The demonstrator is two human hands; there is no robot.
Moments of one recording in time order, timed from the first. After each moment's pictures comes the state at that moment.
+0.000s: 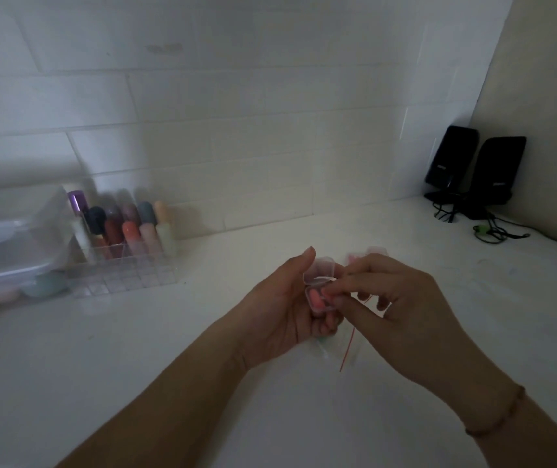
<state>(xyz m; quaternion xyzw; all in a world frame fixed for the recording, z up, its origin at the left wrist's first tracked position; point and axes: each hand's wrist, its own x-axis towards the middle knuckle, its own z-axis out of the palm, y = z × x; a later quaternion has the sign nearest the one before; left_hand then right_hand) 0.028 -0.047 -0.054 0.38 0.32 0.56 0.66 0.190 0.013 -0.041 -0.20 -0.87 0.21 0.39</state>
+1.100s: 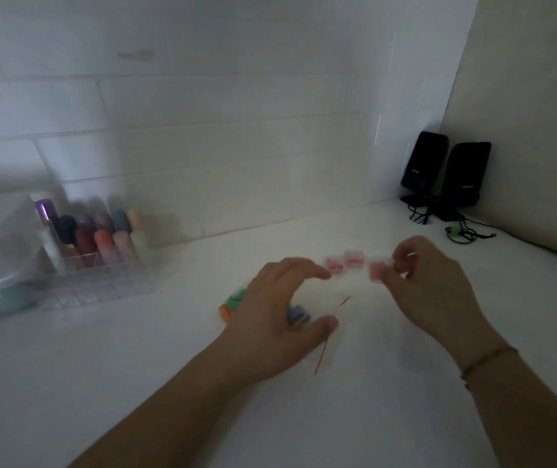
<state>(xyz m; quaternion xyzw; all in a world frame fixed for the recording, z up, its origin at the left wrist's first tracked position) 0.039 -0.053 -0.066 0.68 0.60 0.42 0.04 0.221 0.074 -0.044 -0.51 -0.77 0.18 0.34</state>
